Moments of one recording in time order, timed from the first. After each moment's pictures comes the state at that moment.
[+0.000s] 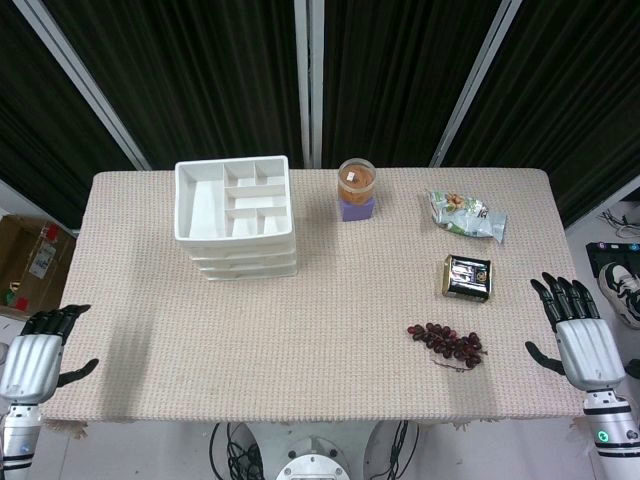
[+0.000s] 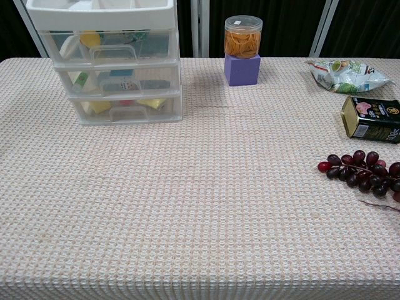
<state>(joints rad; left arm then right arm) -0.07 -1.23 -0.03 -1.50 1.54 1.53 0.06 0.11 -1.11 0.06 -1.63 -1.55 1.45 -0.08</state>
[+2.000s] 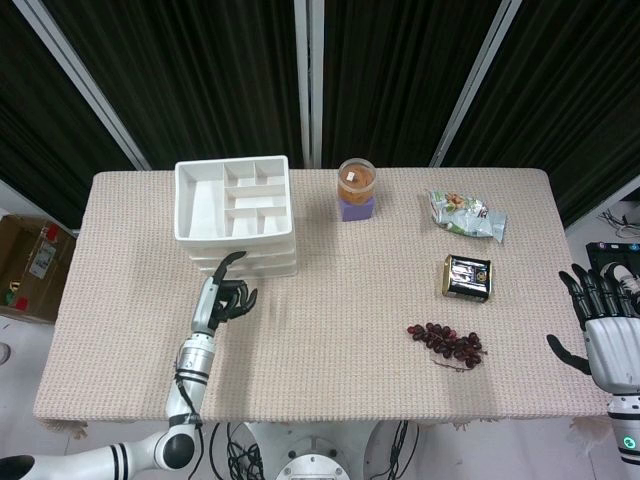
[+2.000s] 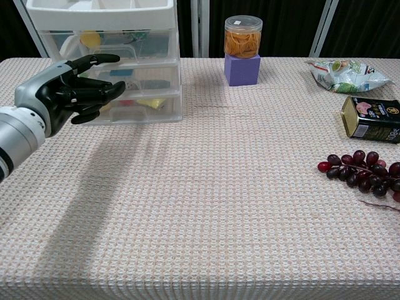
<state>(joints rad) -0.45 -1.83 -0.34 -1.55 1.13 1.18 -0.42 0.08 -1.03 0.08 -1.66 -1.56 1.54 -0.04</state>
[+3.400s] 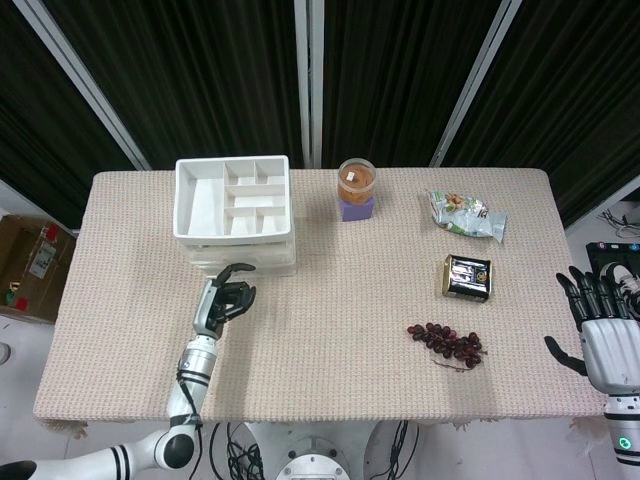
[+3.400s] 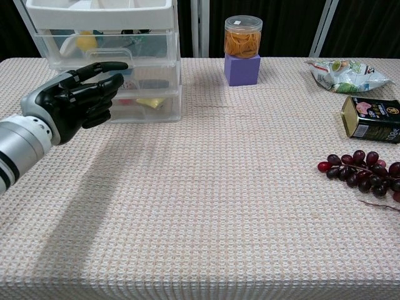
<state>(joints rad) -0.42 -1.85 -0.34 -1.50 1.20 1.11 -0.79 0.07 -1.04 0.07 -1.69 -1.55 1.53 -0.07</state>
